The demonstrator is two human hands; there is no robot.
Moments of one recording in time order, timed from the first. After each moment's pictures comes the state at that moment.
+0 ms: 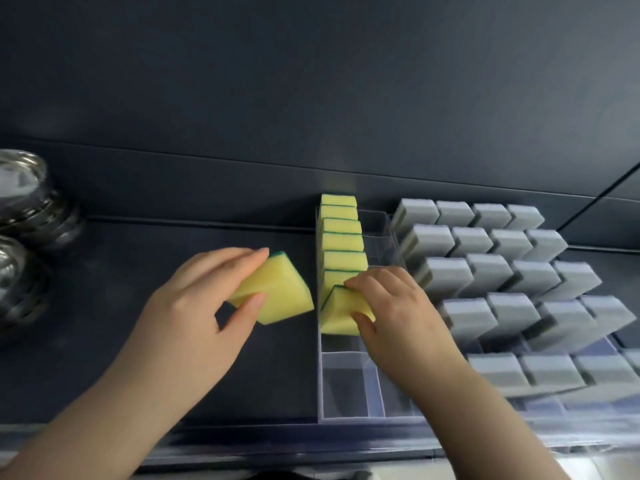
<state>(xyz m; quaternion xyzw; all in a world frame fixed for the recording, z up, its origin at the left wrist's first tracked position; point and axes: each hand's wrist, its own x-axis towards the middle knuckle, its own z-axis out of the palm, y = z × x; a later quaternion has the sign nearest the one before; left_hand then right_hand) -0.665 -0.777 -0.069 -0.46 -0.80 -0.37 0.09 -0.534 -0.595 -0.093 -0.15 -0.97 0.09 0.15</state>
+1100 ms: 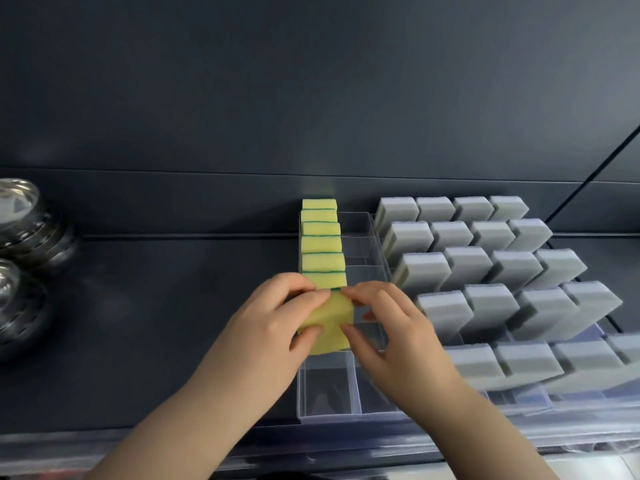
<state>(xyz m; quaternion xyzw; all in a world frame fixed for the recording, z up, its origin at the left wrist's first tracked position) -0.621 -0.723 -0.090 -0.56 -0.77 -0.31 0.05 -0.499 -0.587 -0.110 -0.12 -0.91 0.28 0.29</state>
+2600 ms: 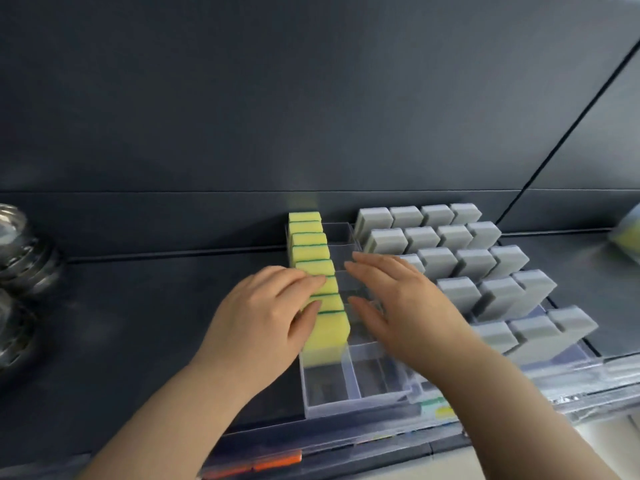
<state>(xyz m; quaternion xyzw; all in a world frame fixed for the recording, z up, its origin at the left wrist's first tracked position) -0.639 -0.730 -0.069 -0.61 -0.72 -0.31 0.09 -0.500 -0.595 -0.048 -0.18 -0.96 0.09 0.20</state>
